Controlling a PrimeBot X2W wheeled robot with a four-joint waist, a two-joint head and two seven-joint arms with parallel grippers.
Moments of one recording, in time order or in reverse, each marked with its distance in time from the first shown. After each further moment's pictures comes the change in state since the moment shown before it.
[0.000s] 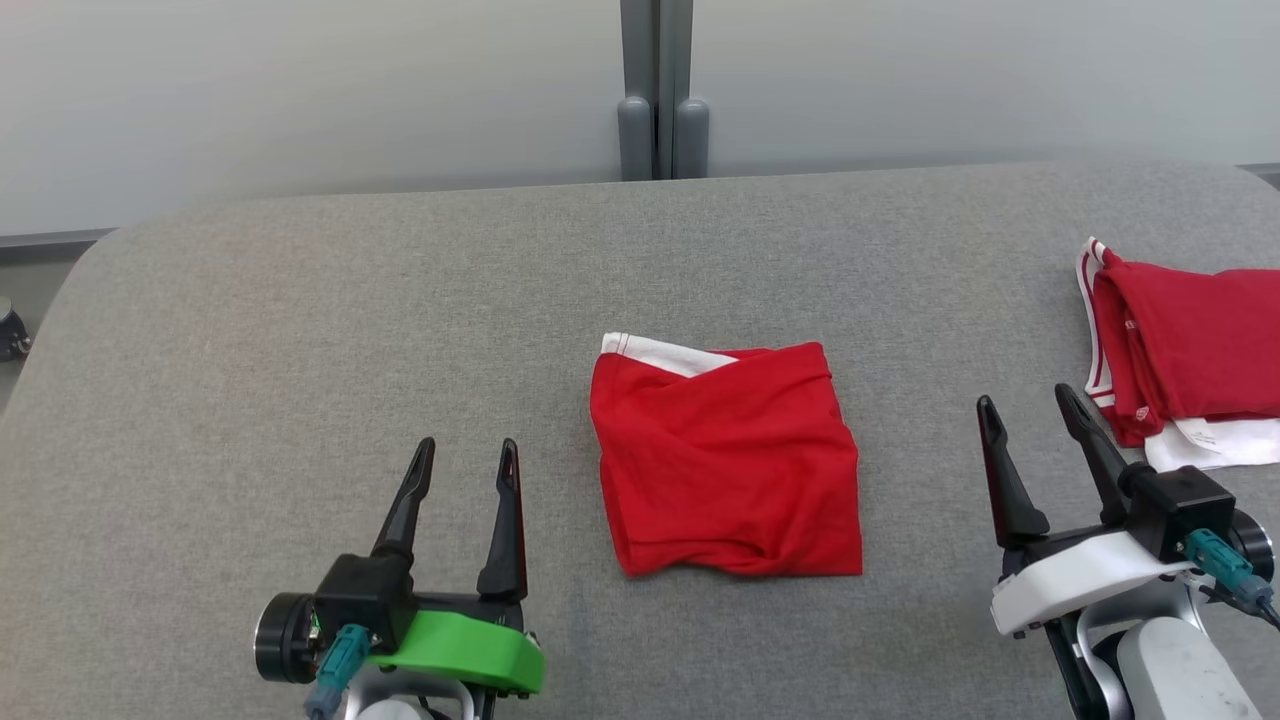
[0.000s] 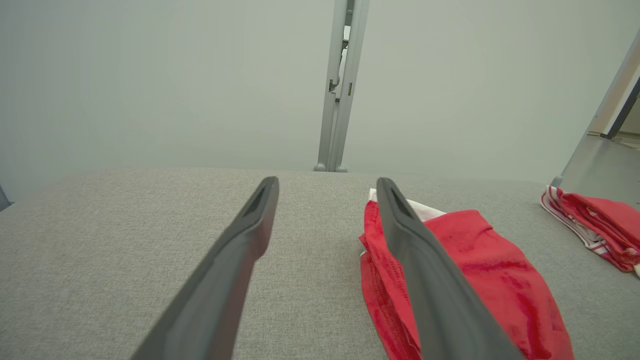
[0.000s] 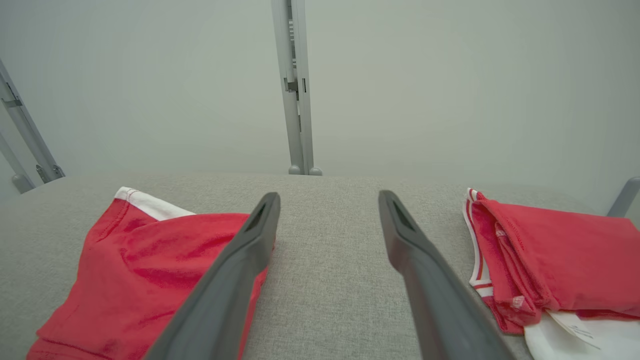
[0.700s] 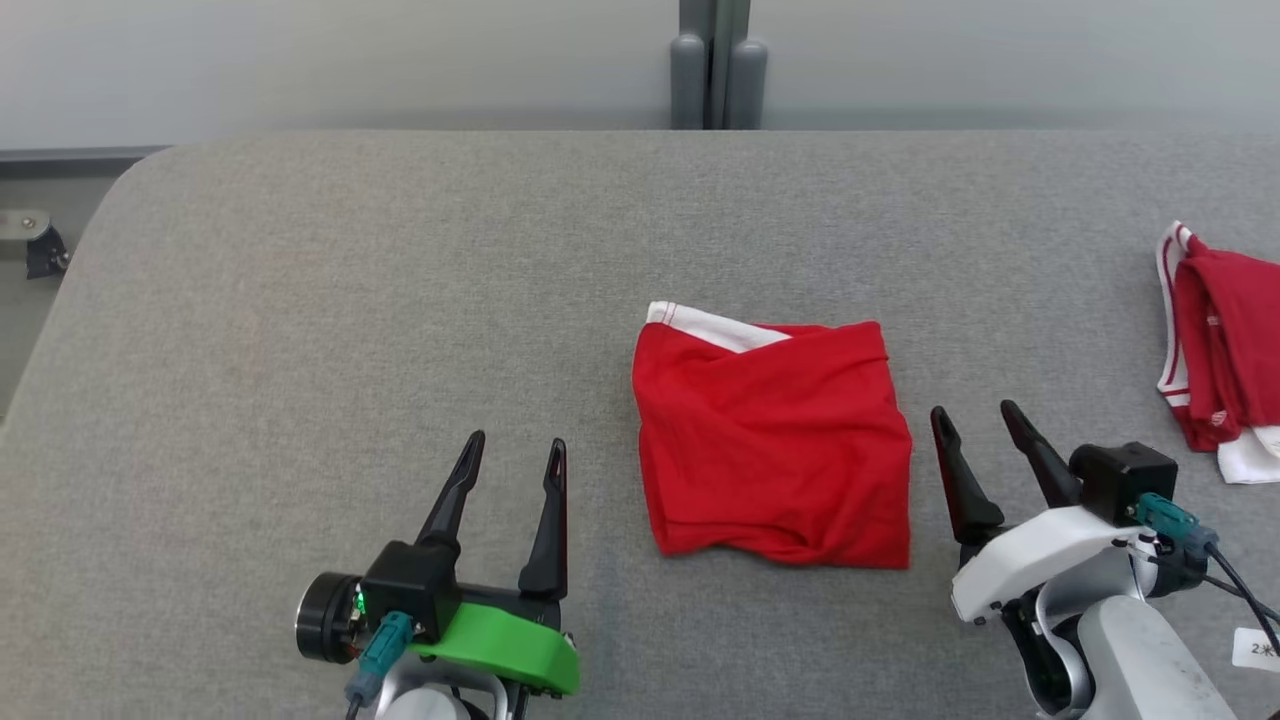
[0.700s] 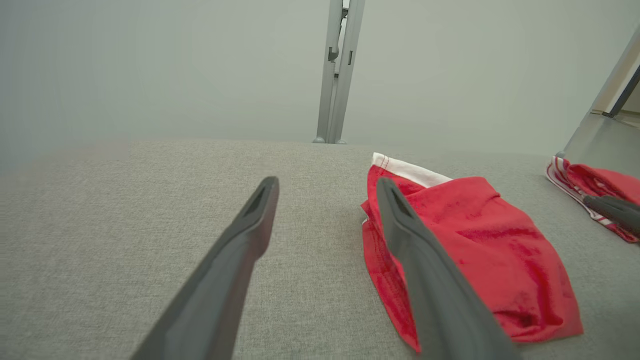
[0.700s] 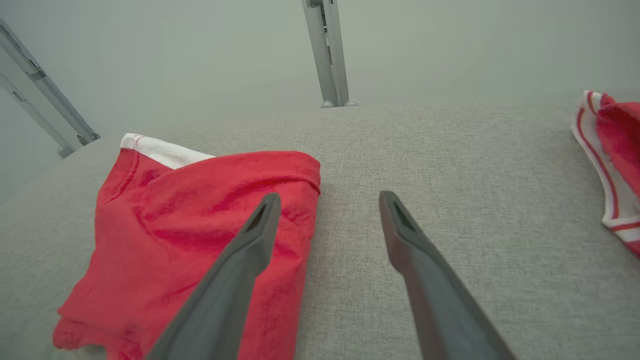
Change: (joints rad) left arm -0.034 0.000 -0.070 0.032 0.002 -0.010 0.000; right arm -0.076 0.038 0.035 0.145 0.102 0.000 0.073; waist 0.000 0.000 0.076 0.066
